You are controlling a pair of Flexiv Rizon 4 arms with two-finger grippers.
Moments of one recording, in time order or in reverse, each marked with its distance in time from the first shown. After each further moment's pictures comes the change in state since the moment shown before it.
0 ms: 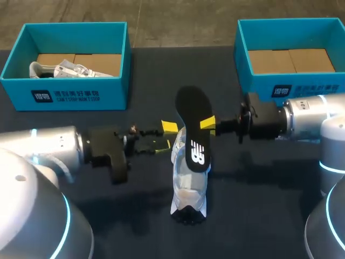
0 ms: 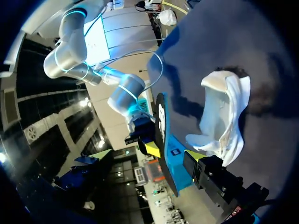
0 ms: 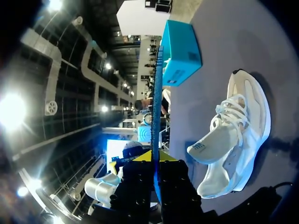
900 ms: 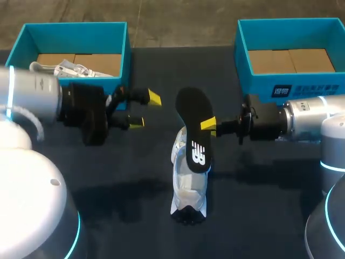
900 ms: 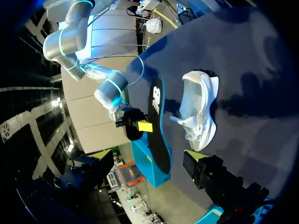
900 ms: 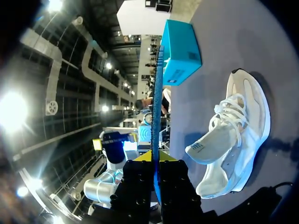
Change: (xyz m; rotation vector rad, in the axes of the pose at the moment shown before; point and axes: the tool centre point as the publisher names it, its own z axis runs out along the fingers) left arm -0.025 0.060 -0.037 0.059 0.316 -0.038; right arm -0.002 0.001 -0.001 0.003 0.002 0.000
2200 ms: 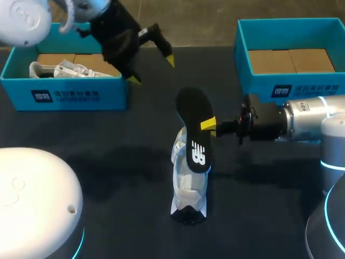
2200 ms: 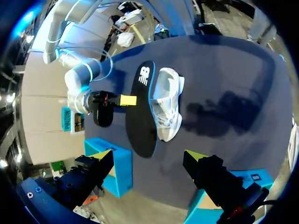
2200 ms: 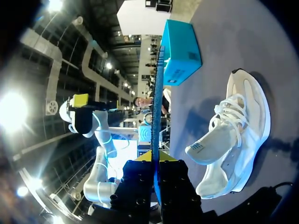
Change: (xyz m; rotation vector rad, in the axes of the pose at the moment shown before) left arm -0.024 0.084 0.028 0.203 0.552 -0.065; right arm 0.000 0.000 0.000 -0.001 0.002 -0.001
